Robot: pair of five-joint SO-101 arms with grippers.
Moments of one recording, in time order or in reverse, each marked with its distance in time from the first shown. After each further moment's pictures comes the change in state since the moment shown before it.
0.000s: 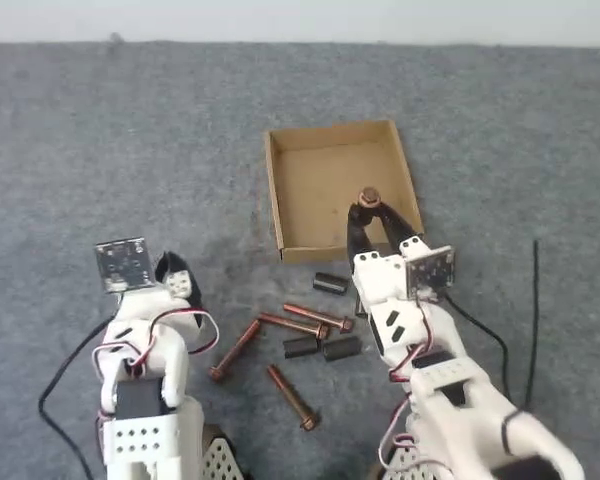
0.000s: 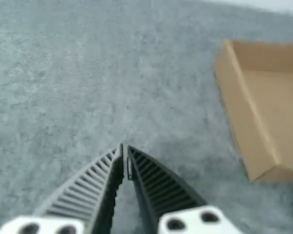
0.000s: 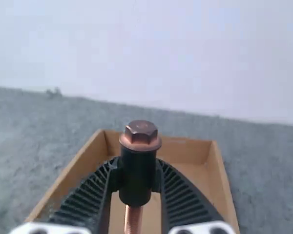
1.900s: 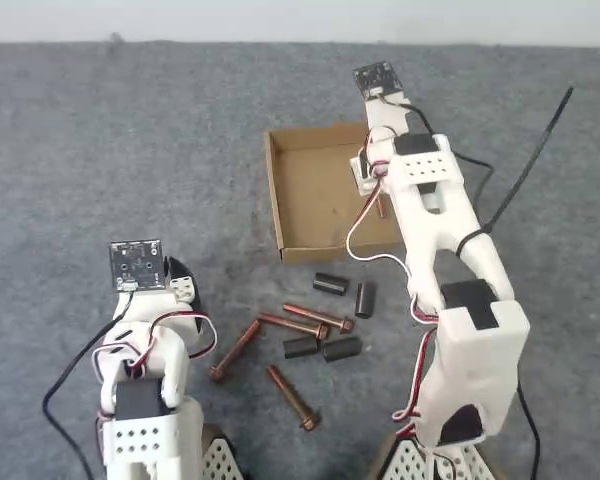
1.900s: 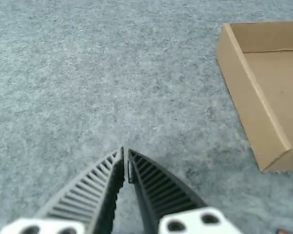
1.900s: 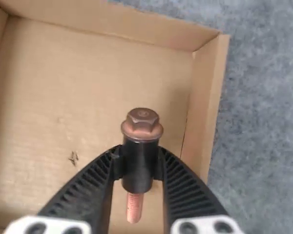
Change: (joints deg) left arm 0.0 0.0 0.0 1.0 -4.0; right arm 6.8 59.6 -101.2 98.2 7.1
